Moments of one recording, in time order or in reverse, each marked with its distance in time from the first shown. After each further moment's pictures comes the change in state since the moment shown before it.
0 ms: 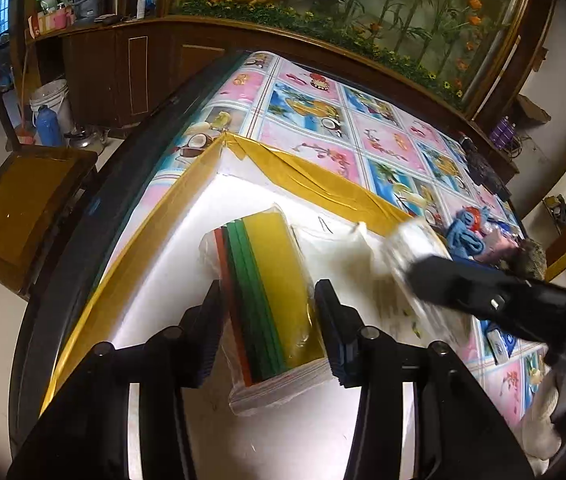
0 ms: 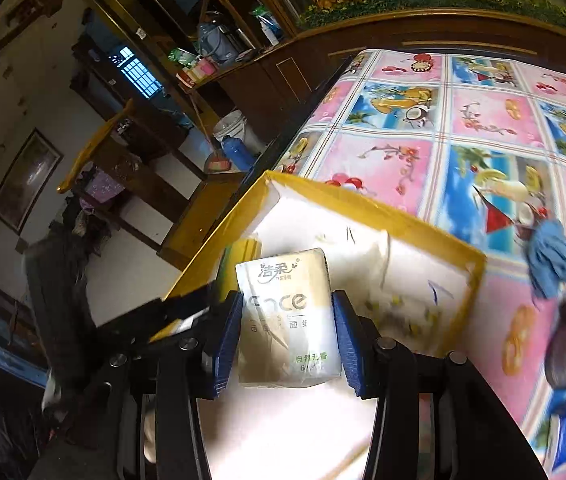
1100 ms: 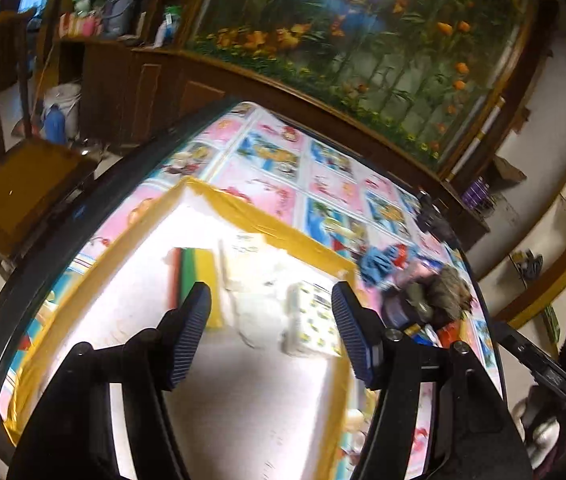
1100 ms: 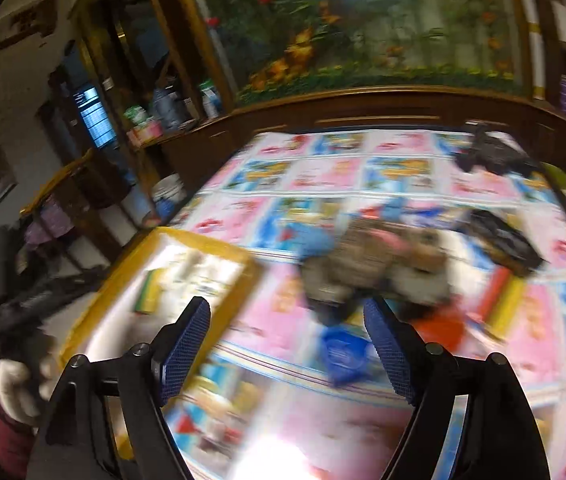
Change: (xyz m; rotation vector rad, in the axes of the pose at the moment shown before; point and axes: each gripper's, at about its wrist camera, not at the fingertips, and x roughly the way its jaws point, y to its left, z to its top) left arm -0.097 -0.052 -0.050 -0.114 -0.186 -0.091; right arm -0.194 -0.105 -0.131 -0.035 -0.291 -0.271
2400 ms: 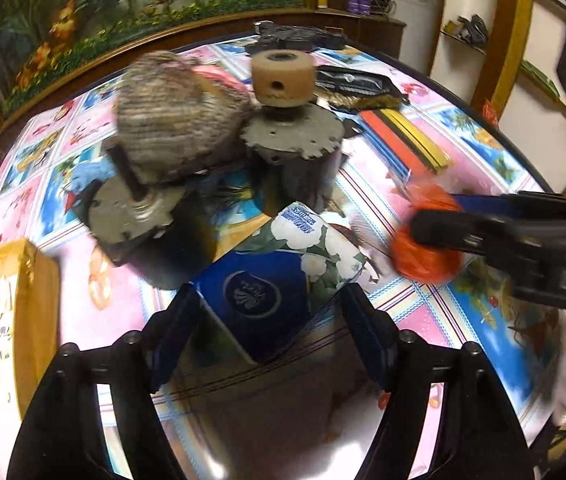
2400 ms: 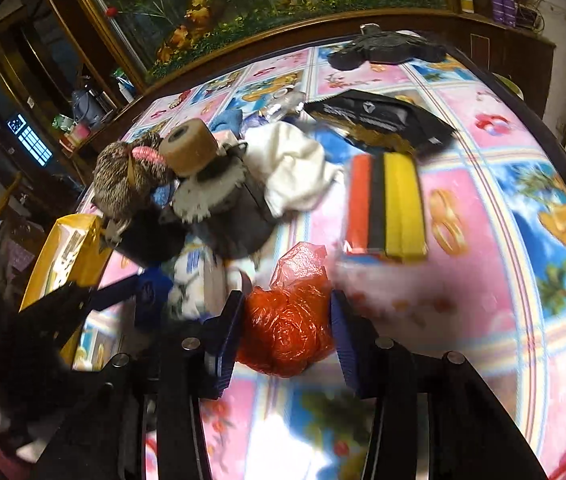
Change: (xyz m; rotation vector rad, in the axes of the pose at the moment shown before) left arm 0.160 -0.236 -0.114 0.709 0.306 -0.040; right arm 0.074 -0.132 -0.042 0.236 0.166 -0.104
